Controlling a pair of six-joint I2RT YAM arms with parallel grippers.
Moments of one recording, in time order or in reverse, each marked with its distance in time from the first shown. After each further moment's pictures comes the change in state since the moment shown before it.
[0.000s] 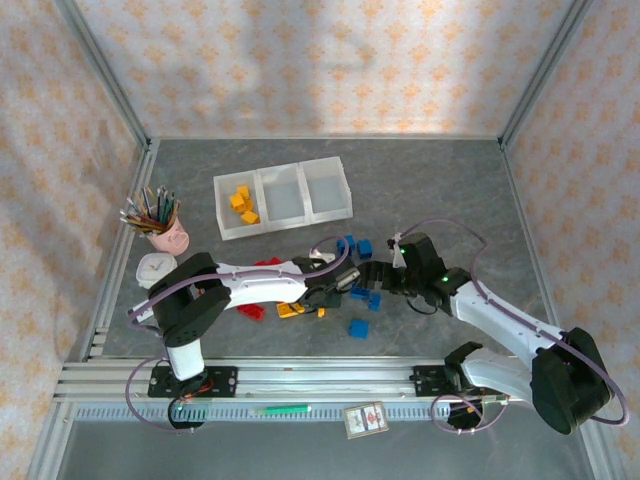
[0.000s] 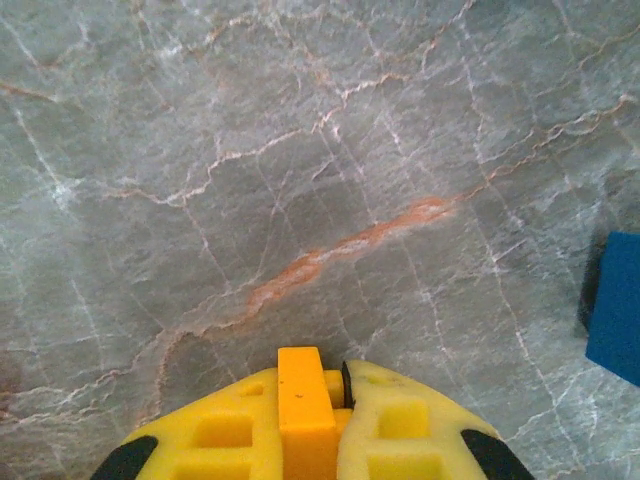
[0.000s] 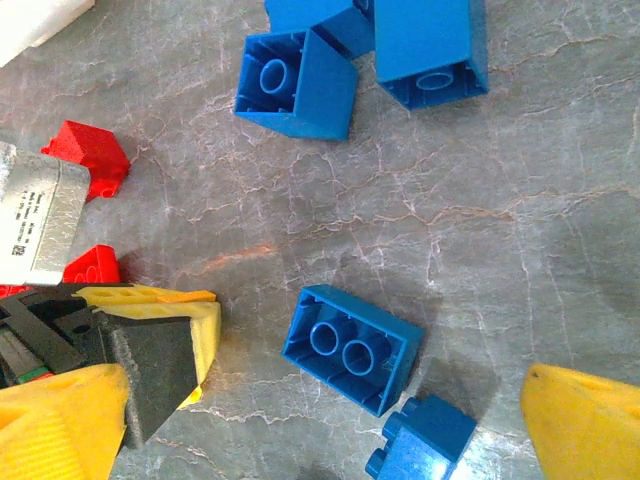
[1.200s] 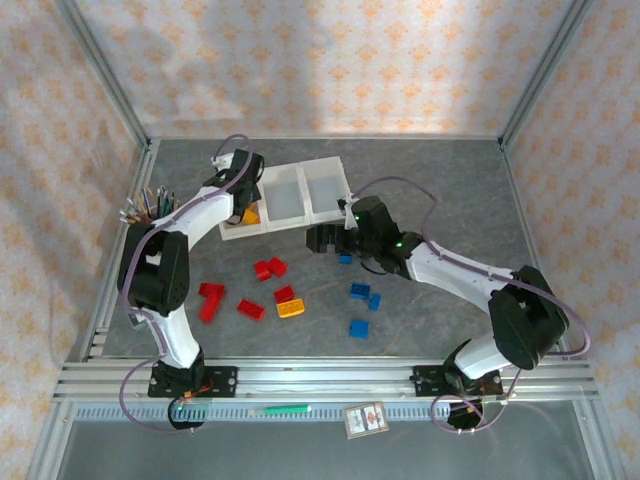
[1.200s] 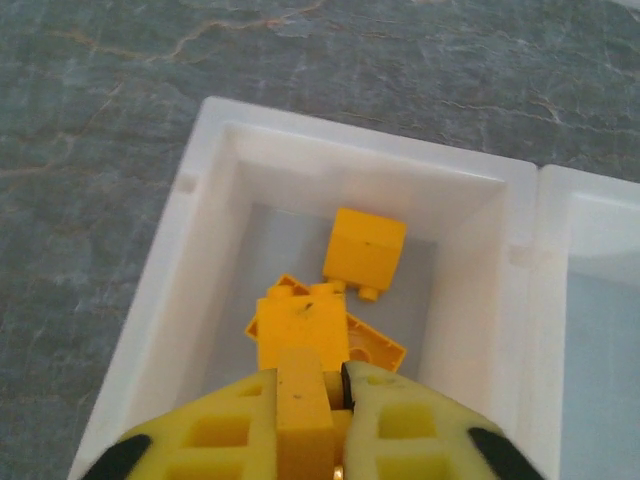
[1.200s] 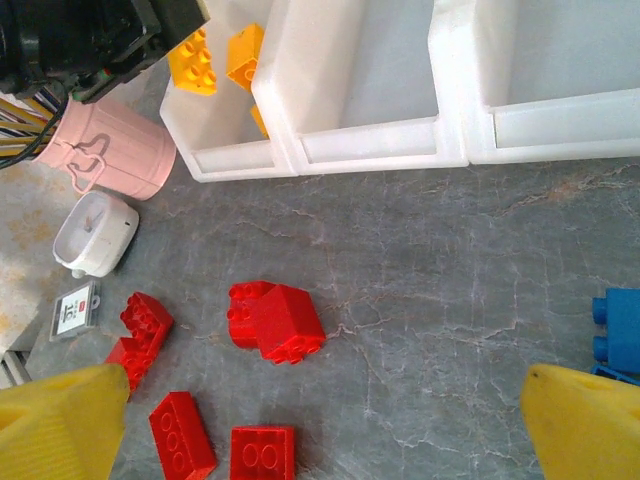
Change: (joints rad) left arm 0.758 0.035 0.251 0.147 -0.215 0.351; right arm 0.167 0.393 0.373 0.266 0.055 -0.012
